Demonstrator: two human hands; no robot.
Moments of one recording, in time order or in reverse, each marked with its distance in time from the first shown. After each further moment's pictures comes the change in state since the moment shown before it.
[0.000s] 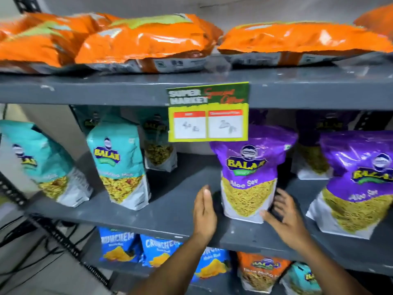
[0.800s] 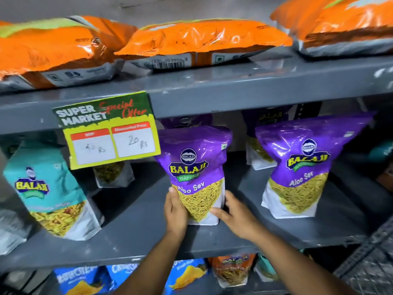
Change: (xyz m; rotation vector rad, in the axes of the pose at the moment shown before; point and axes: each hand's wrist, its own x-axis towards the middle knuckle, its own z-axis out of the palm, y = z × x) left_hand 0.025 0.009 0.047 -0.124 0.035 0.073; right_hand 0.009 -0.033 0.009 -0.258 -0.216 0.033
